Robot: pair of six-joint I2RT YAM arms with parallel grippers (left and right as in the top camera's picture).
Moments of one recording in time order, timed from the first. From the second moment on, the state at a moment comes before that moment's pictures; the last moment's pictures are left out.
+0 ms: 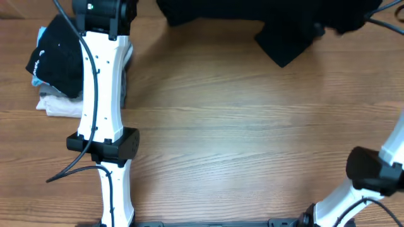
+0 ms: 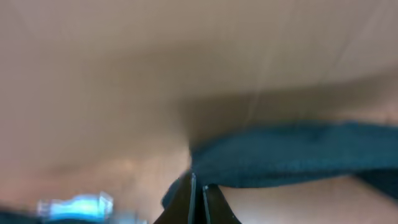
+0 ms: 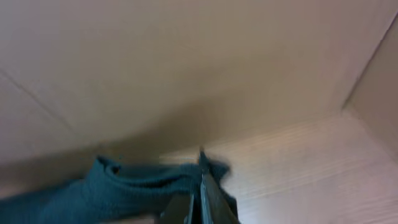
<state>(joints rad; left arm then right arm) -0.19 2.26 2.90 -1.19 -0.04 0.02 -0.27 1.96 2.54 -1.08 -0.13 0.14</state>
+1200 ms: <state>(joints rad) -0.18 1.79 3.04 -1.34 0.02 0.01 -0.27 1.38 2.78 -1.40 -0.12 0.11</state>
